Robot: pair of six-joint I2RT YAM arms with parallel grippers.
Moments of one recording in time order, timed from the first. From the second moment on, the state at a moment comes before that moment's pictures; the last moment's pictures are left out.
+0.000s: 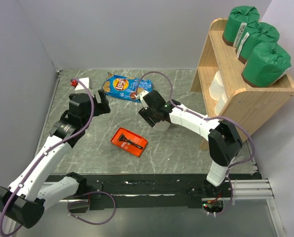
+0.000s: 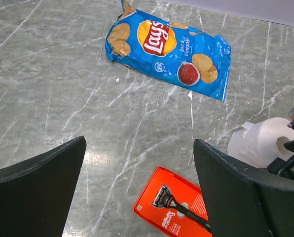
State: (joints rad) left arm -0.44 0.98 1.00 -0.38 -0.37 -0.36; right arm 0.74 1.74 1.35 -0.55 0.23 -0.14
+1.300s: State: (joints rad) left arm -0.44 0.99 1.00 -0.38 -0.44 -0.38; right arm 0.72 1.80 1.53 -0.66 0.31 -0.19
